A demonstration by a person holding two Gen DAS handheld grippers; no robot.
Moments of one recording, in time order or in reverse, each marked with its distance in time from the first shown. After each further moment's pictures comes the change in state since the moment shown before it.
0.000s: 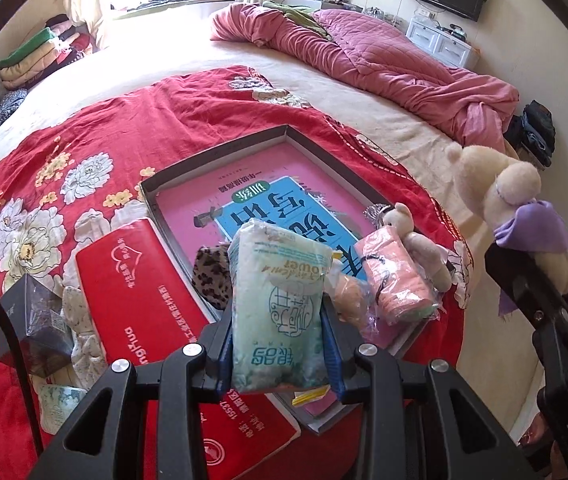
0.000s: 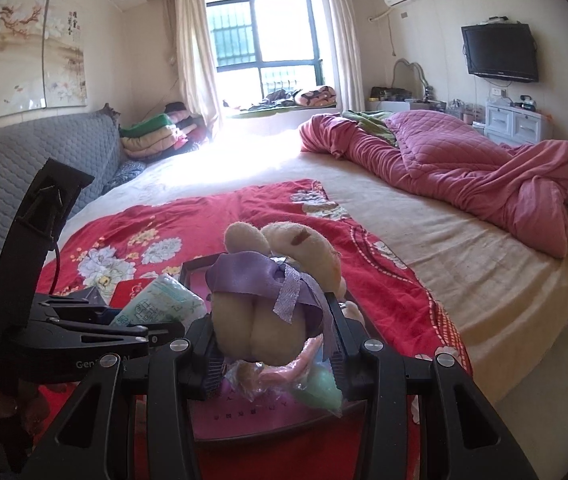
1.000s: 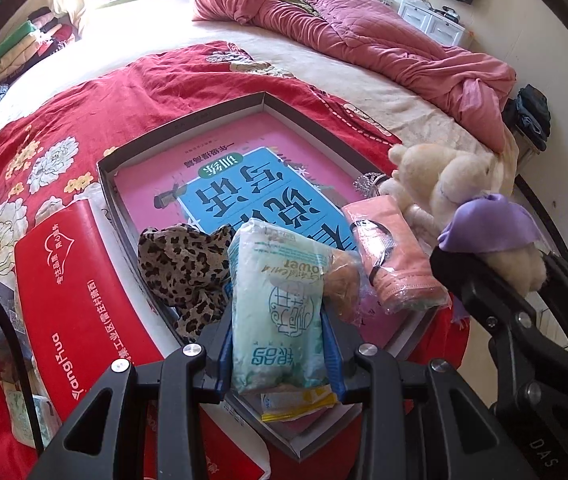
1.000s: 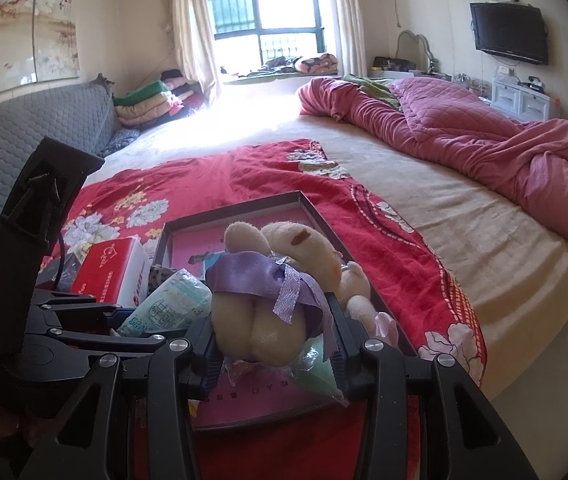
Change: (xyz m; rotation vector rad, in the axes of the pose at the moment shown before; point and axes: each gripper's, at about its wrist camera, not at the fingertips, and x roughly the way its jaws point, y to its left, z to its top) left arm 0.042 -0.013 -0.004 0.024 0.057 -0.032; right arm 0.047 -0.009 -0.017 -0.018 0.129 -0.002
